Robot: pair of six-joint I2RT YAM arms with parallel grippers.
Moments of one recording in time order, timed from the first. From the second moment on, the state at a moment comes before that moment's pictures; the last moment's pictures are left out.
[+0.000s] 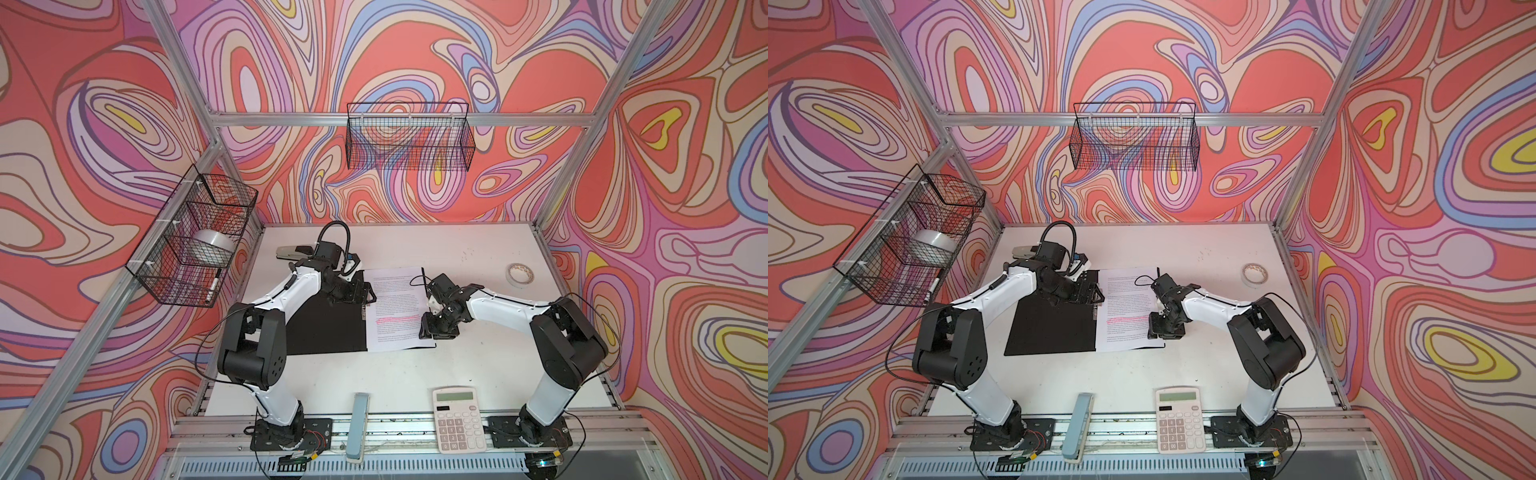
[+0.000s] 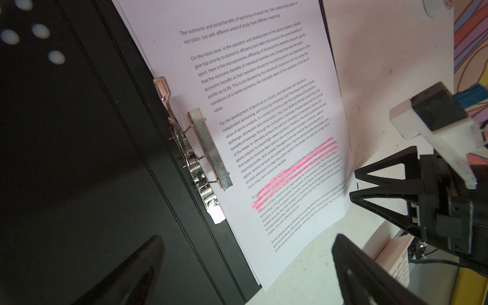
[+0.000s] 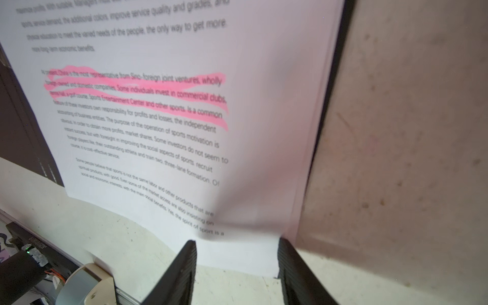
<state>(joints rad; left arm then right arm) -0.22 1.71 1.21 -0.72 0.50 -0.05 0.60 1.75 1.06 -0.64 -0.31 0.54</state>
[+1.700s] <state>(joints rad) -0.22 1.70 1.07 -0.63 0.52 -0.04 0.60 1.75 1.10 -0.71 -0.25 0.60</state>
